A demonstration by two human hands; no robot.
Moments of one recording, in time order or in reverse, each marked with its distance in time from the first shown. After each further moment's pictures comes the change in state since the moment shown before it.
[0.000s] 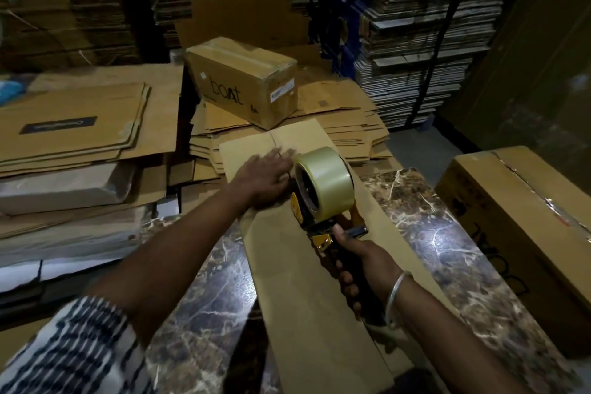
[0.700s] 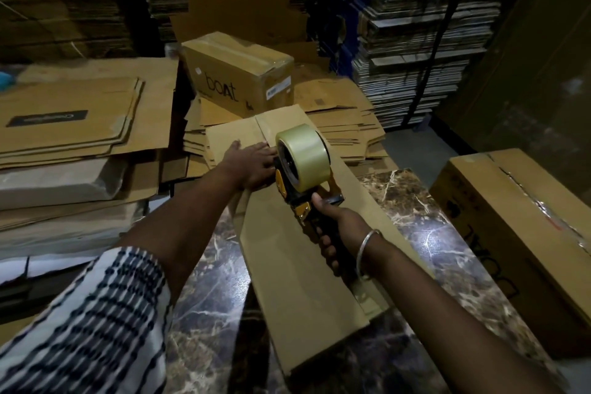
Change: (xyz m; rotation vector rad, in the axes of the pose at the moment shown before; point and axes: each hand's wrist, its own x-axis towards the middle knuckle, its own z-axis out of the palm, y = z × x) left_hand 0.028 -0.024 -0.011 0.182 -0.170 -0.031; right_hand 0.026 -0.048 0.012 -0.053 -0.021 0.023
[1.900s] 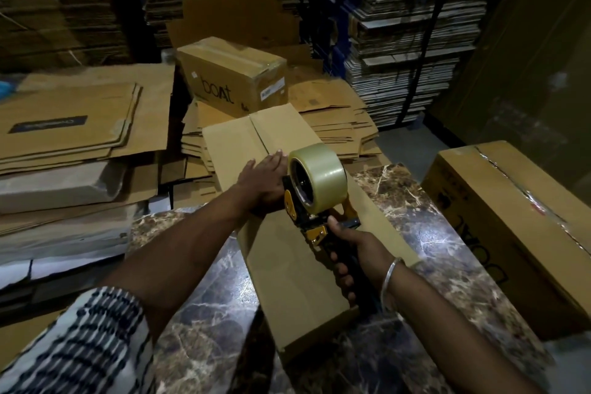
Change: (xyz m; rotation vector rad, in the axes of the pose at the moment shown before) left_hand -0.017 0.058 0.025 -0.256 0.078 -0.043; right_hand -0.052 0.046 -0.023 0.012 -0.007 0.071
